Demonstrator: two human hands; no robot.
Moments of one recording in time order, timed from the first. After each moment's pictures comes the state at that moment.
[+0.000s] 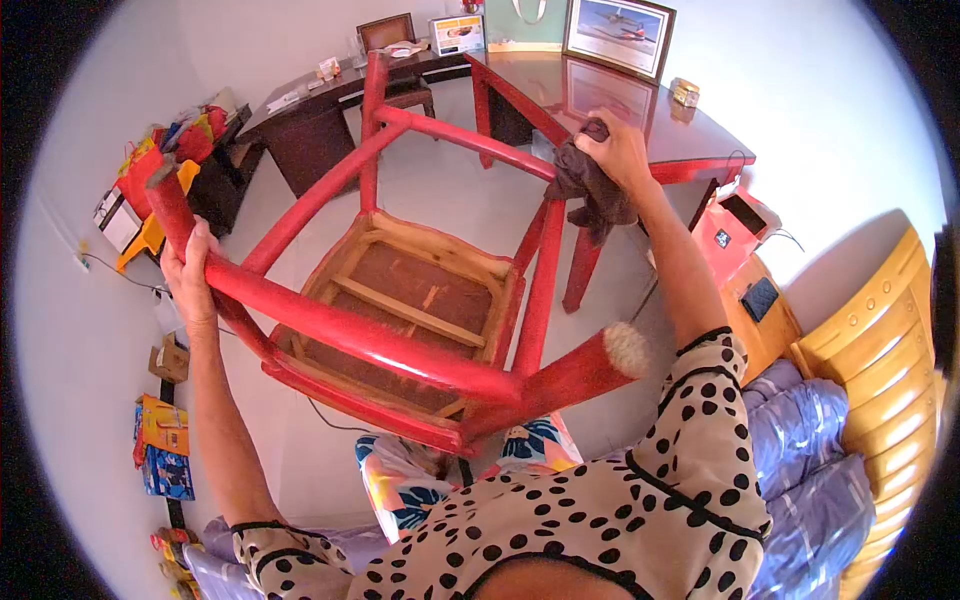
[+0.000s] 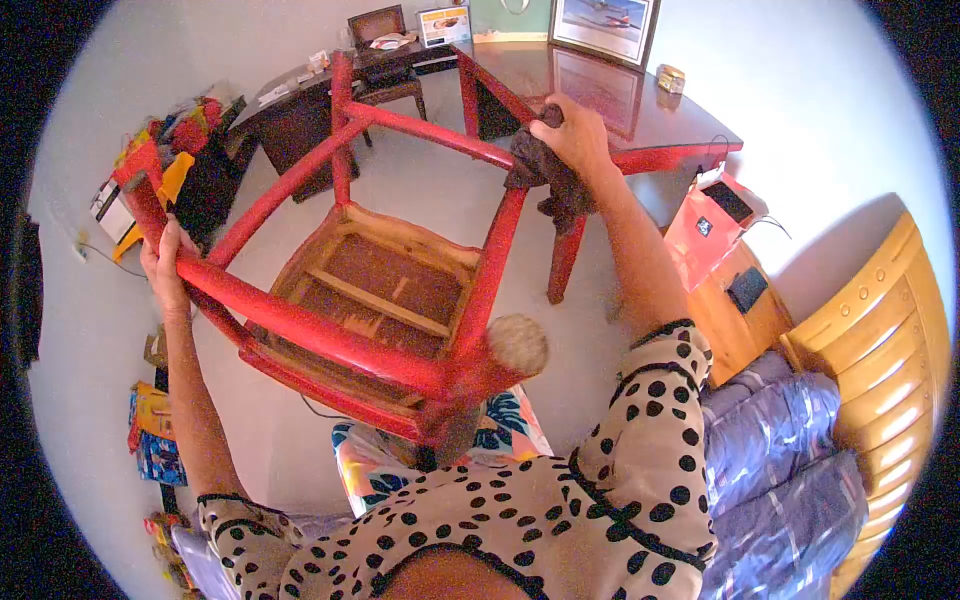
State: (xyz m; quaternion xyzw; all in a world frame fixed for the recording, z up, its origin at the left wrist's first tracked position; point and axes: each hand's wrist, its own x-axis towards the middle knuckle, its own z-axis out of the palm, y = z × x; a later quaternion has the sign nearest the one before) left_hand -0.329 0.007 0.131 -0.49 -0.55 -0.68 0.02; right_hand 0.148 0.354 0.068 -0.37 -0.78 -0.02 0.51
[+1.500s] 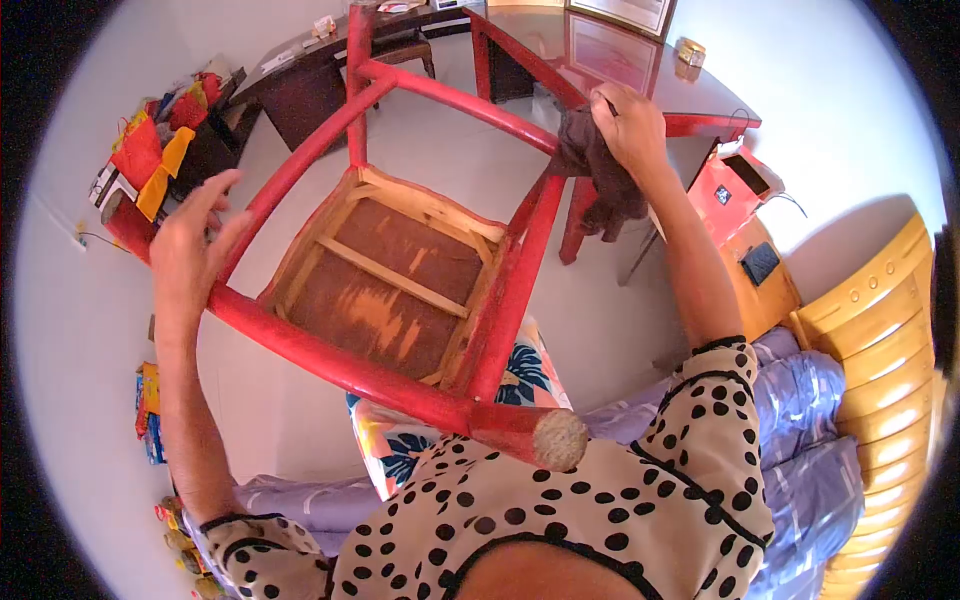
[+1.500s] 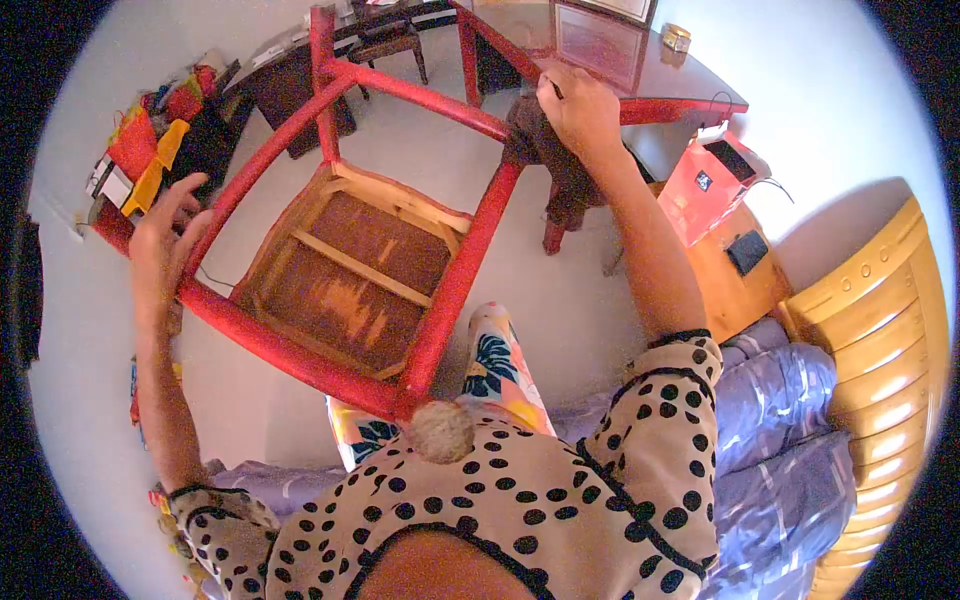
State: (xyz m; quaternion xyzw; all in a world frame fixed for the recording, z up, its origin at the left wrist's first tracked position) left_hand -0.225 -0.044 0.164 -0.65 -0.70 -0.25 0.15; right_hand 0.167 0.268 0.064 -0.35 -0.78 -0.13 0.50
